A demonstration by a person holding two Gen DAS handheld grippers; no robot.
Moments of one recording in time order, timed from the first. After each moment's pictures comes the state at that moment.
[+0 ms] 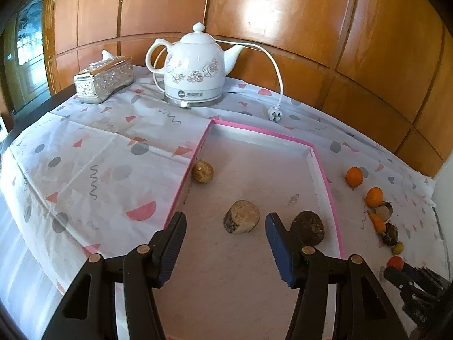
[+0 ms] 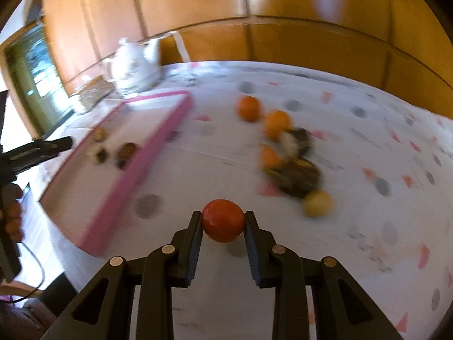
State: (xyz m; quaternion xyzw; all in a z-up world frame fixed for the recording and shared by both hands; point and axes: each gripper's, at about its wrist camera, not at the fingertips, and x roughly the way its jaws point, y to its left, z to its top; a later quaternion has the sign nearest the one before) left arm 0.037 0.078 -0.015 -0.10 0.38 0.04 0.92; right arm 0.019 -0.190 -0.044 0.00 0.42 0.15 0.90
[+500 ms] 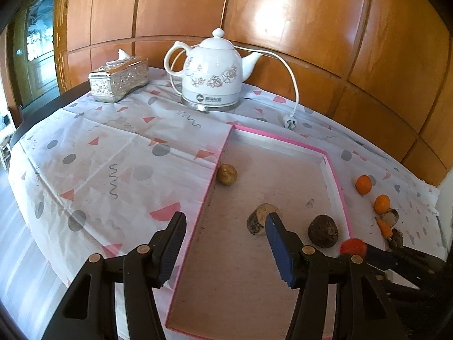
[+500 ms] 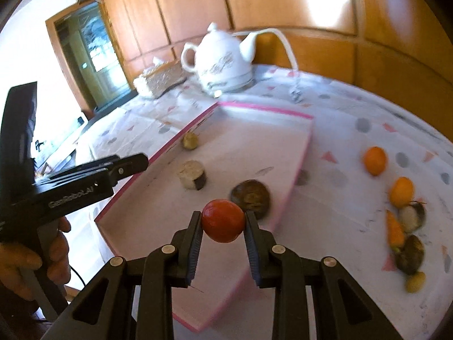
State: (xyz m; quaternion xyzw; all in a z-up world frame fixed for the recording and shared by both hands) left arm 0.026 0.101 -0.014 -0.11 0.37 0.07 0.92; right arm 0.052 -0.063 -0.029 -0.03 0.42 0.29 0.86
